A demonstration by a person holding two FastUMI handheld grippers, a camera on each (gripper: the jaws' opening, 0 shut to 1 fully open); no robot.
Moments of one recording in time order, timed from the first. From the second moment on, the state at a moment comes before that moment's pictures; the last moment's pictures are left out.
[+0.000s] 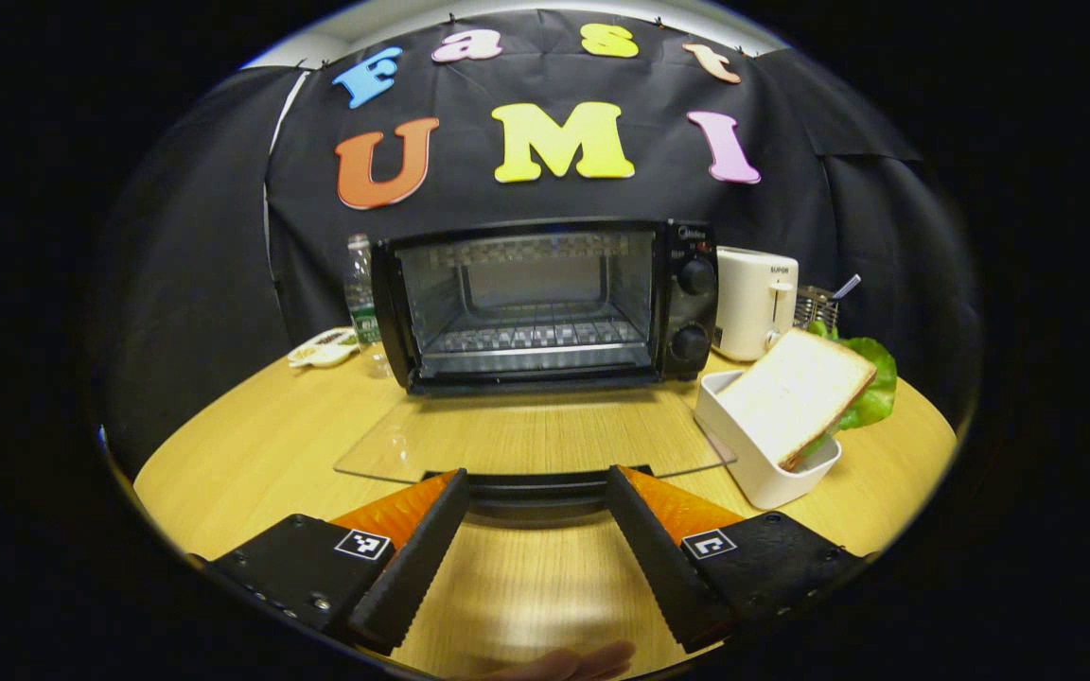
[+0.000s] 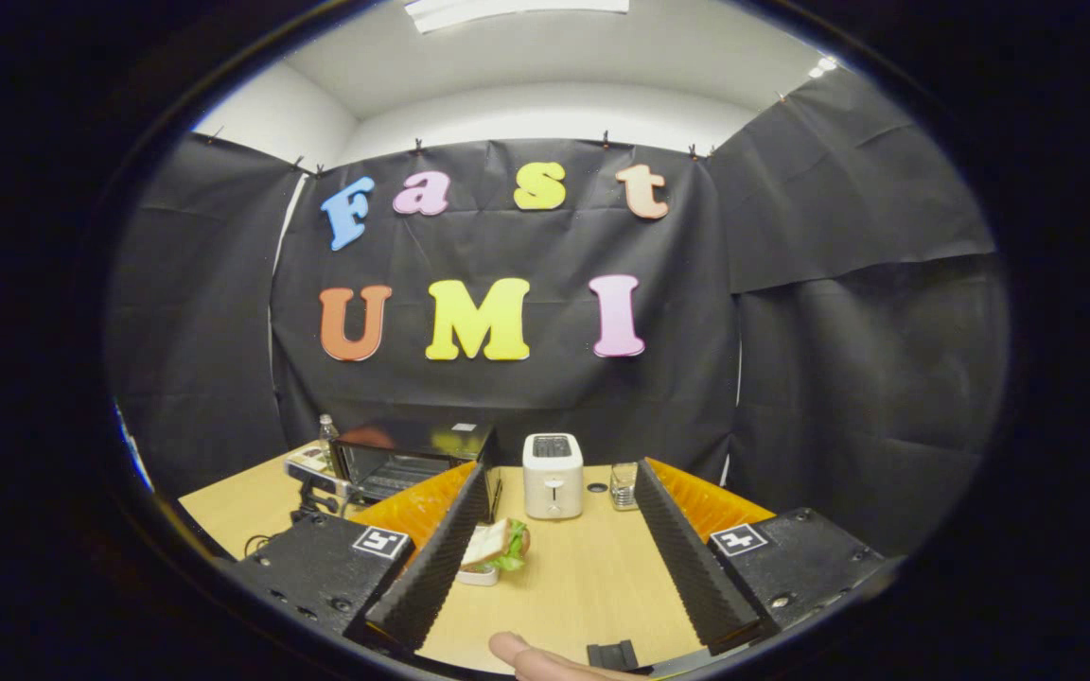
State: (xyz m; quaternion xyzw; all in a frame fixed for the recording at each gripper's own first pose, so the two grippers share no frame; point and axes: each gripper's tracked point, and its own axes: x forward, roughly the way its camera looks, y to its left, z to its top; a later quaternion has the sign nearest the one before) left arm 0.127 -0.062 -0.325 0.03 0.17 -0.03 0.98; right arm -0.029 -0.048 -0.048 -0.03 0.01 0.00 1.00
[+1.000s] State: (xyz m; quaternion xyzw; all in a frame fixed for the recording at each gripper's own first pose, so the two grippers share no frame) left arm 0.019 -0.009 -0.085 0.01 -0.02 -0.02 1.00; right arm 0.156 -0.031 -0.190 0.04 0.31 0.13 0.94
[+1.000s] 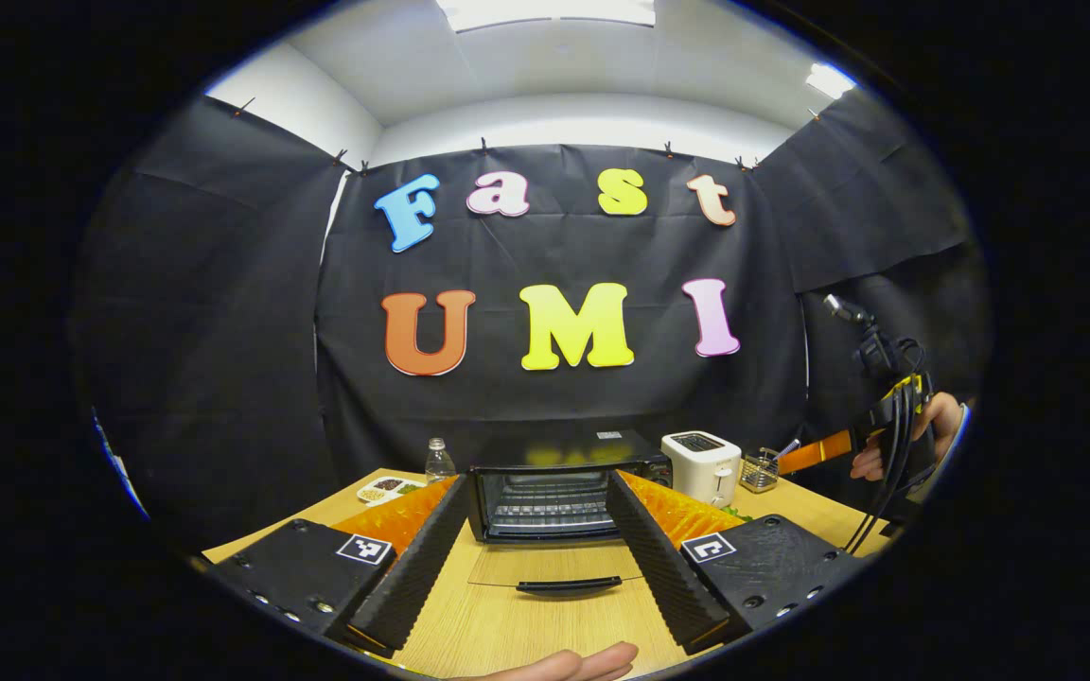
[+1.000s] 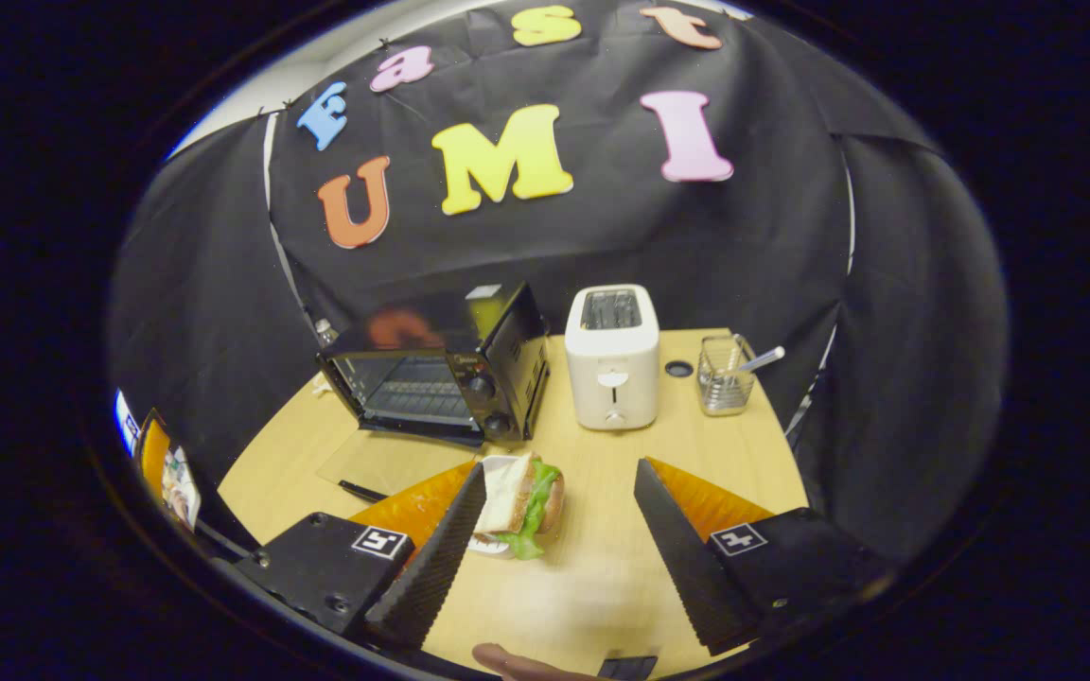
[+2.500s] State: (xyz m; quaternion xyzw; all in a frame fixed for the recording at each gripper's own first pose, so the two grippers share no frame) left arm 0.038 0.035 -0.118 0.02 0.00 0.03 1.00; right arm 0.154 0.046 -0.250 0.32 0.47 0.24 0.78
